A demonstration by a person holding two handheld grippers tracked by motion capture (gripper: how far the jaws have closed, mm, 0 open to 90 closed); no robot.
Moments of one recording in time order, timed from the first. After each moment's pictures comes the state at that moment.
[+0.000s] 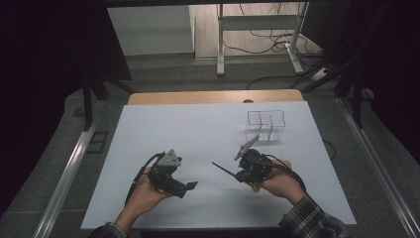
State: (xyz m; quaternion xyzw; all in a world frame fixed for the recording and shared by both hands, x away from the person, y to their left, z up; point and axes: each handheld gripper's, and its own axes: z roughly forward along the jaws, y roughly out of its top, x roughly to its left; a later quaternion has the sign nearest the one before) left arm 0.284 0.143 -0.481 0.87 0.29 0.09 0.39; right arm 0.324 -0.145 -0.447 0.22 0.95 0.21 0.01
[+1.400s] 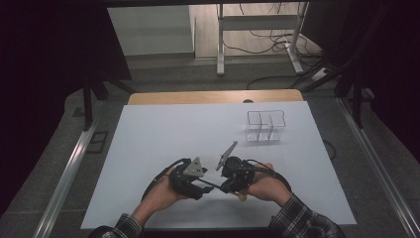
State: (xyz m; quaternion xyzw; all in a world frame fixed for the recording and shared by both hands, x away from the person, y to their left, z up) left arm 0.286 0.093 -0.489 0.92 0.17 0.09 0.34; right arm 0.307 -0.101 -0.450 0.15 0.97 0.19 -0.04
